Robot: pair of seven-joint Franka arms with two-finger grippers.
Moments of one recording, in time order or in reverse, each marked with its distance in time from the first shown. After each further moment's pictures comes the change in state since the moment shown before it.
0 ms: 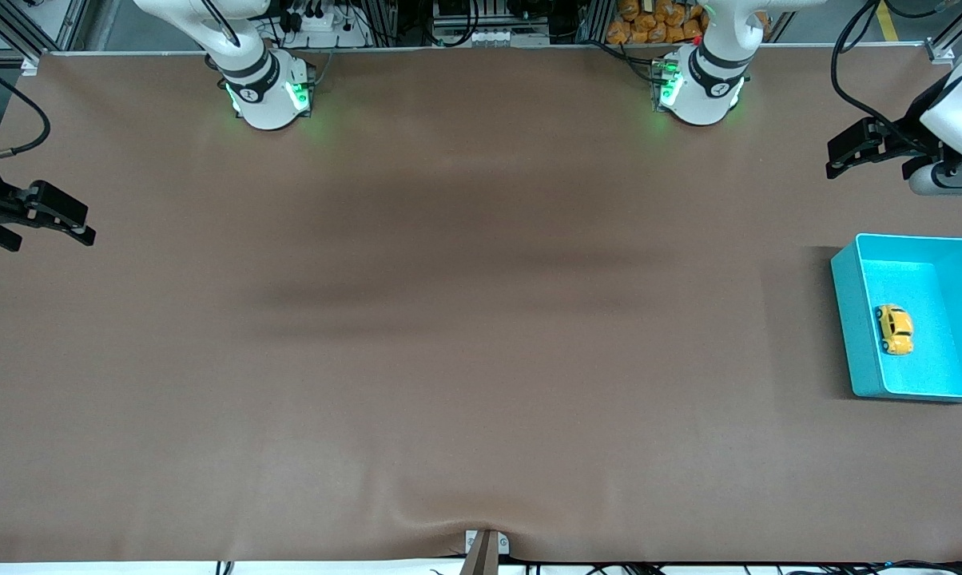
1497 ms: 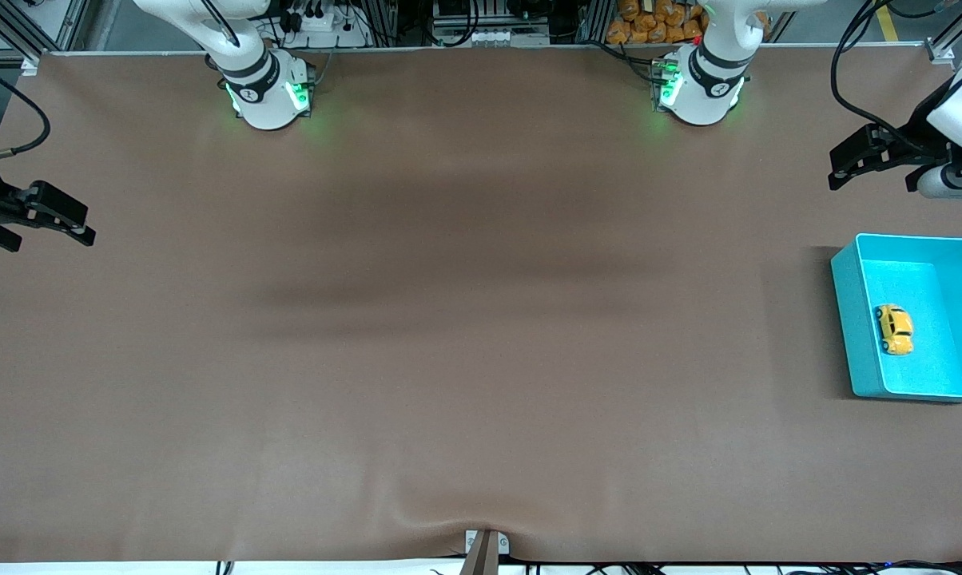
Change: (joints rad) left arm -0.002 0.000 -0.005 0.001 0.000 0.072 0.001; right arm 0.000 0.000 0.000 0.000 0.000 0.002 0.001
